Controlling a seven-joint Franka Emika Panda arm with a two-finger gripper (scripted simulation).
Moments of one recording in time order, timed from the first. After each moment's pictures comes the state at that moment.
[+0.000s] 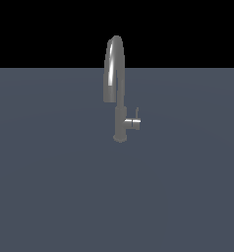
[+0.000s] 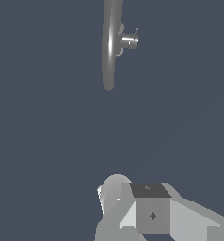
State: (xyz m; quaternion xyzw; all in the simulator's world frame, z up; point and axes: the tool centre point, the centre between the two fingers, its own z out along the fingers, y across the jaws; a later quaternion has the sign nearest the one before) arm -0.261 -0.013 0.477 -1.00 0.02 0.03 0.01
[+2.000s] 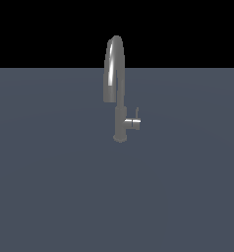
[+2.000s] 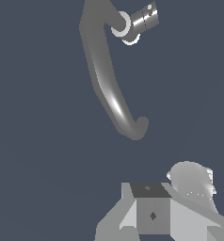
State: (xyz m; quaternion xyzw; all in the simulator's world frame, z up) arm -0.098 -0.023 0.426 -0.93 0.22 0.20 0.20
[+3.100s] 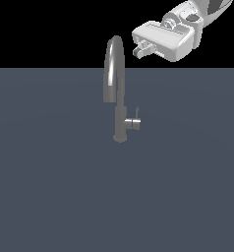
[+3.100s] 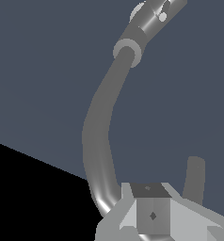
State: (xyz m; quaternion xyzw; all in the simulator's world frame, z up) arm 0.018 -0.060 0.325 -0.78 0.38 0.33 0.37
